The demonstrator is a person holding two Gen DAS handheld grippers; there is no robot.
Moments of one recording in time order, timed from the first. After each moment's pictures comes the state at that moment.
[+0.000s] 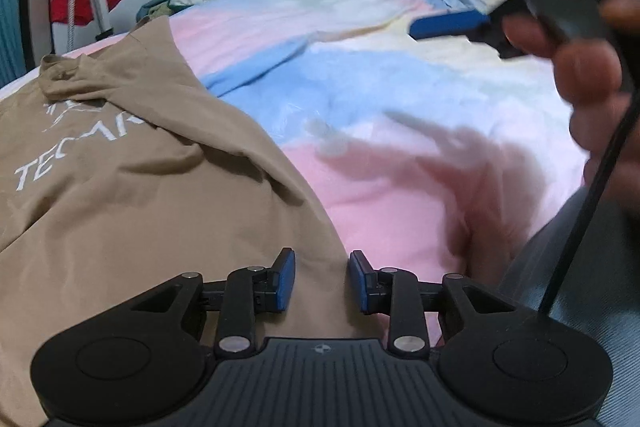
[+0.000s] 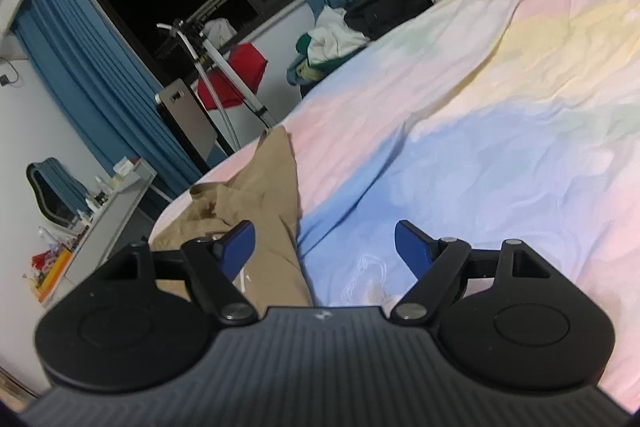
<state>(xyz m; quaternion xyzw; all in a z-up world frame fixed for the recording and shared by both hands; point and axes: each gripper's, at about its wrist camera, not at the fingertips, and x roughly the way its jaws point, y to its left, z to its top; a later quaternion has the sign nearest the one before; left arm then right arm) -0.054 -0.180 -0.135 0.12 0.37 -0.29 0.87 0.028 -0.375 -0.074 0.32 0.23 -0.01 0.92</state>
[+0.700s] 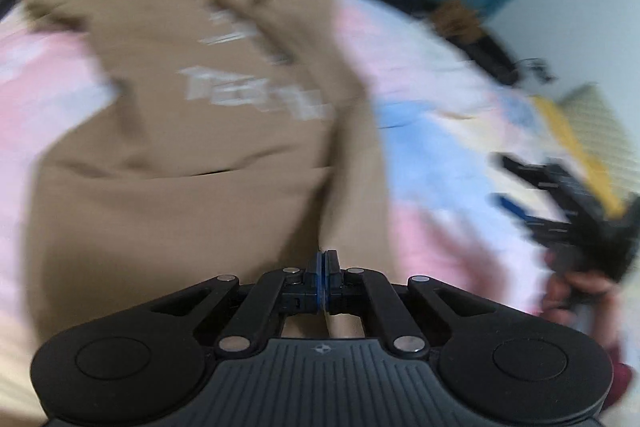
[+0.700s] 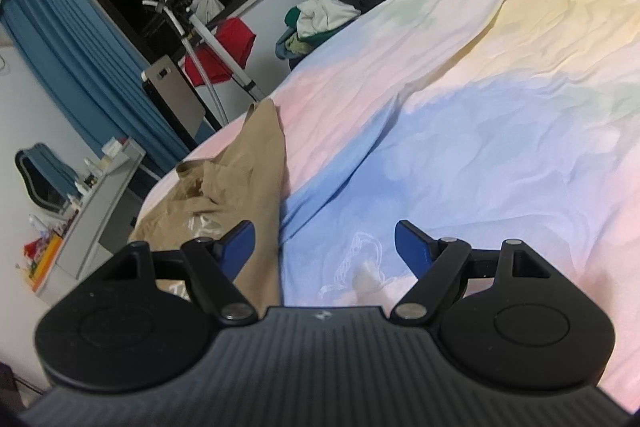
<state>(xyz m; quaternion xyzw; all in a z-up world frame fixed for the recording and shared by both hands) 0.015 0.030 -0.074 -0.14 0.50 -0.19 0.83 0.044 -0.367 -0.083 0.31 0.28 -0.01 0.91</state>
